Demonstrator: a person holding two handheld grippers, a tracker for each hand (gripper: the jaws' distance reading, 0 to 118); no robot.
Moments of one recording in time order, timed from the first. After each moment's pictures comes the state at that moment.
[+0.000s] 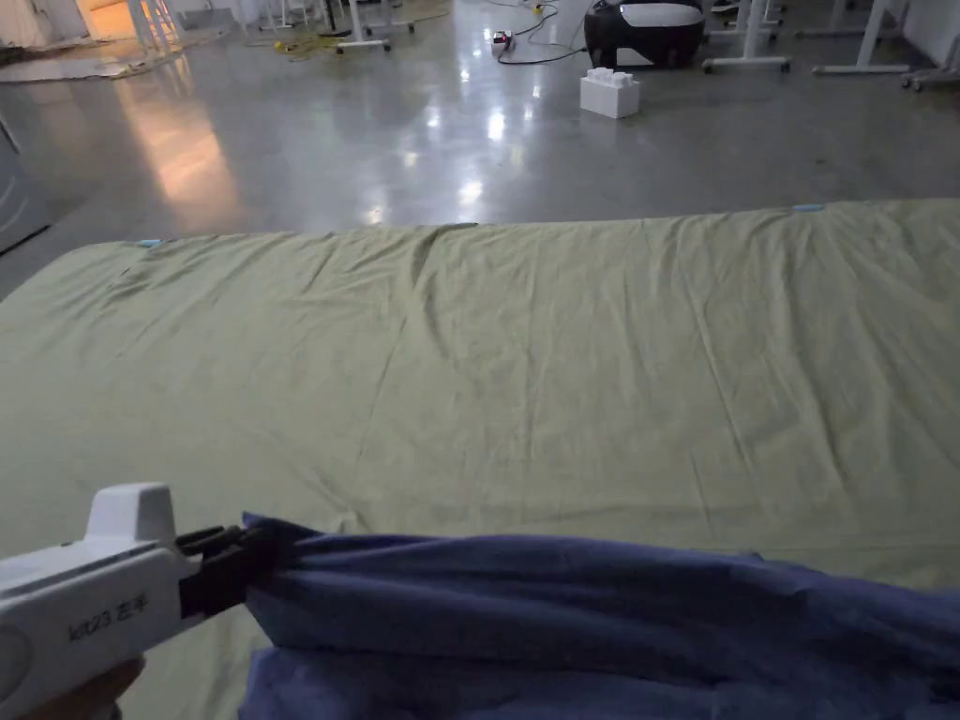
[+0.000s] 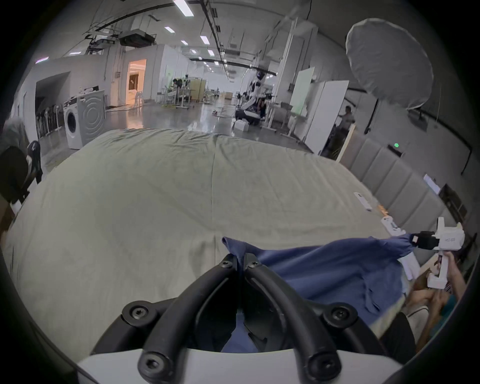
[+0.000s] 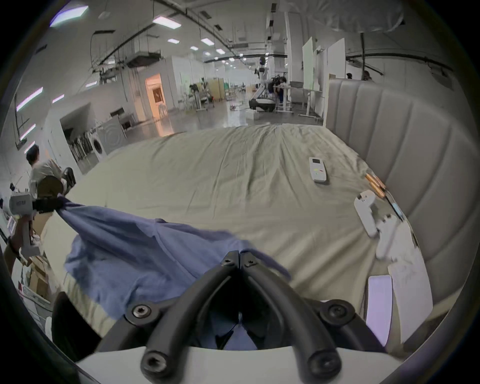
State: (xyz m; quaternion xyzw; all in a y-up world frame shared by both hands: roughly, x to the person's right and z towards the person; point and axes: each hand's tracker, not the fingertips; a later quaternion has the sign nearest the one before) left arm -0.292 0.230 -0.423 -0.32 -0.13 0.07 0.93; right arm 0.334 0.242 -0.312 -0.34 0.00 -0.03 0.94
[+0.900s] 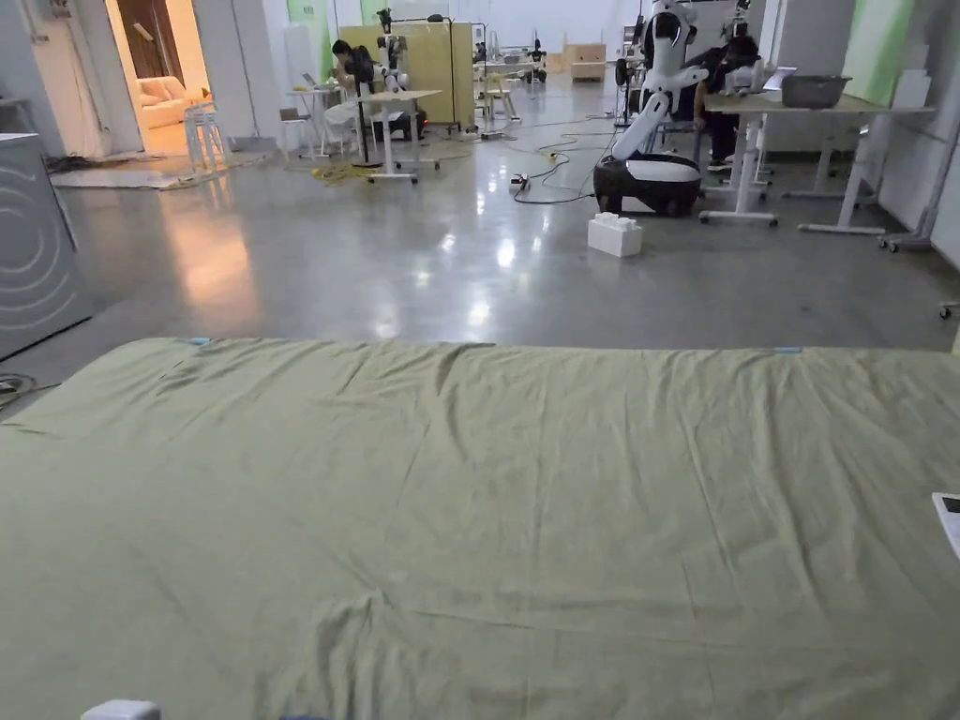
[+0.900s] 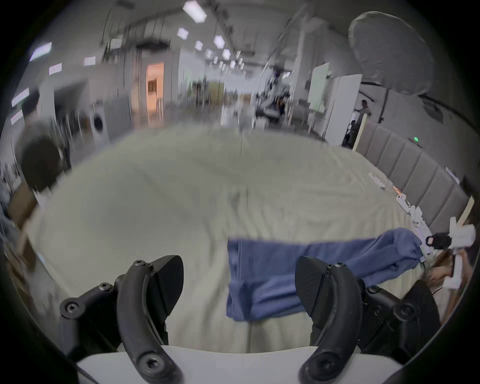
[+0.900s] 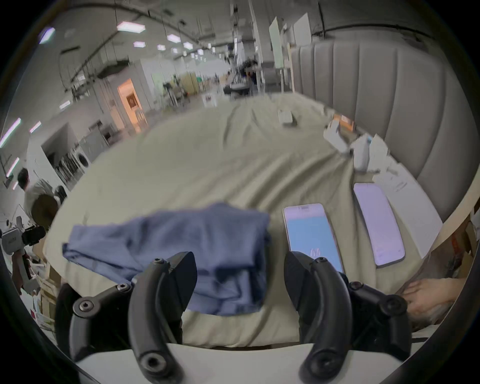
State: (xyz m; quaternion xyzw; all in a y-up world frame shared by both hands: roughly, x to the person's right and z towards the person) left arm -0.303 0.230 -0.304 -0.28 -0.04 -0.01 0.96; right arm 0.326 0.201 -0.221 -0.34 -0.05 -0.10 0.93
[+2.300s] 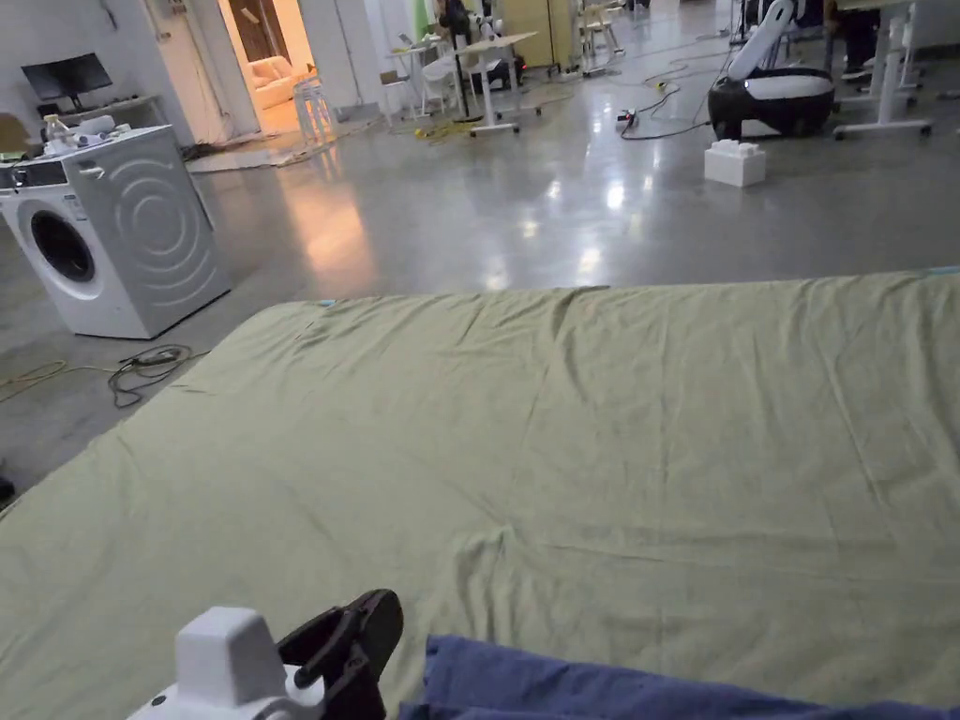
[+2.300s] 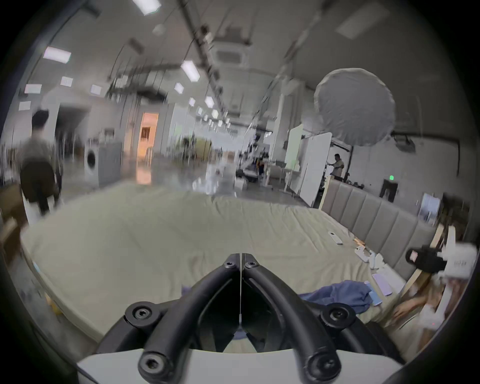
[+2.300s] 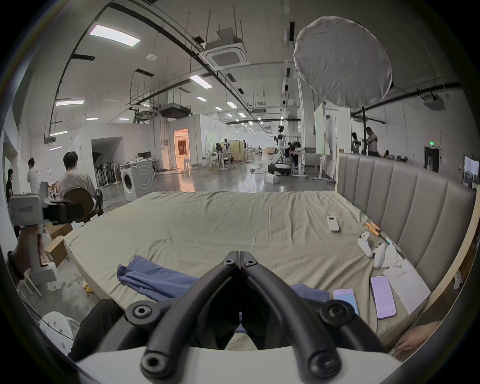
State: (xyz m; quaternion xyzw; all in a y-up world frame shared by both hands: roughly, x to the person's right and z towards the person) left arm -0.283 0.284 -0.247 -0.18 -0.10 0.13 0.97; right arm 0.199 0.297 -0.153 -0.14 0.04 -0.01 0.99
